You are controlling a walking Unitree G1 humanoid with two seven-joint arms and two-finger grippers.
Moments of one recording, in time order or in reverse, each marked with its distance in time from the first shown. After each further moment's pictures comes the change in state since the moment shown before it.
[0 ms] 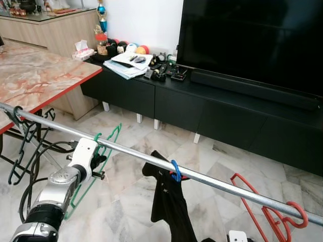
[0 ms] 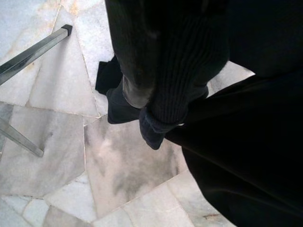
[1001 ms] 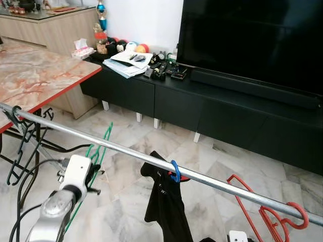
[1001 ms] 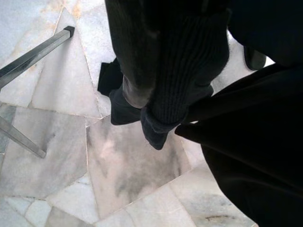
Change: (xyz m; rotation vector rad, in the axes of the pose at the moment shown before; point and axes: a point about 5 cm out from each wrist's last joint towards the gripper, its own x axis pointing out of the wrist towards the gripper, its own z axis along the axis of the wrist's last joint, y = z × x) left arm -0.049 -0.019 -0.045 0.000 -0.099 0.110; right arm 0.000 -0.002 0.000 -0.004 -0.002 -0.006
